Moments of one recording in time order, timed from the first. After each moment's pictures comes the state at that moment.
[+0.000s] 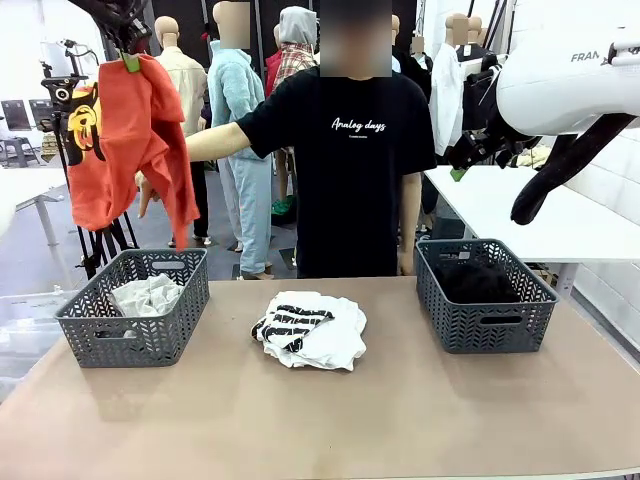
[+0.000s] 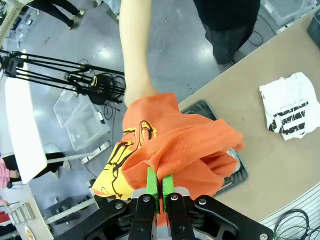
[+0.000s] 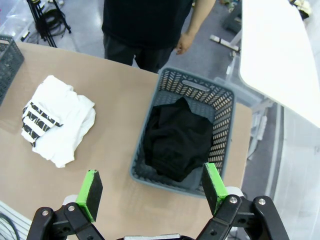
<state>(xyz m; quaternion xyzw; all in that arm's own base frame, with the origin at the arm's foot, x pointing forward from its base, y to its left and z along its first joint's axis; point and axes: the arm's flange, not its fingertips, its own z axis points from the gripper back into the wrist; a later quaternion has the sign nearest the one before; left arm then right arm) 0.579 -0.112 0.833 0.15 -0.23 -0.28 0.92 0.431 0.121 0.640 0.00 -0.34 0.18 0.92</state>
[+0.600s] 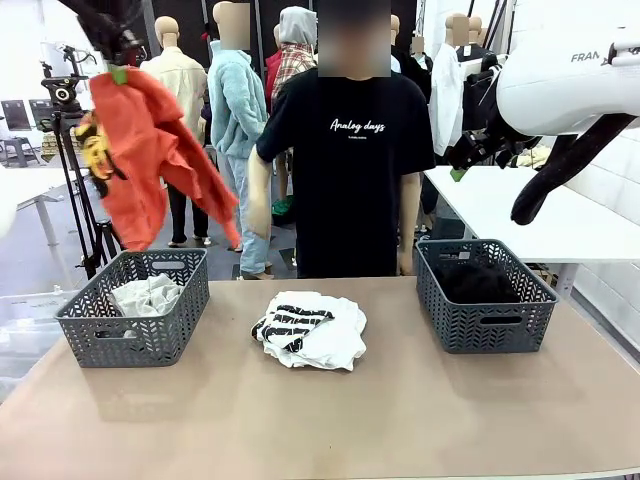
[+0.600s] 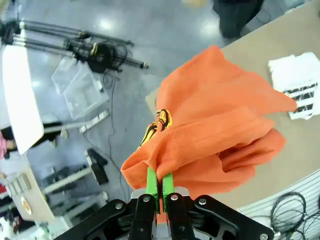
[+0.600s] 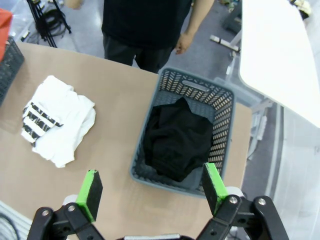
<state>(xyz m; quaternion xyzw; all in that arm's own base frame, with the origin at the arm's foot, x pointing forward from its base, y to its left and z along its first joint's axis) 0.571 -0.087 0.822 0.18 -0.16 -0.25 0.94 0.431 0.121 0.640 0.00 -0.34 0.18 0.92</state>
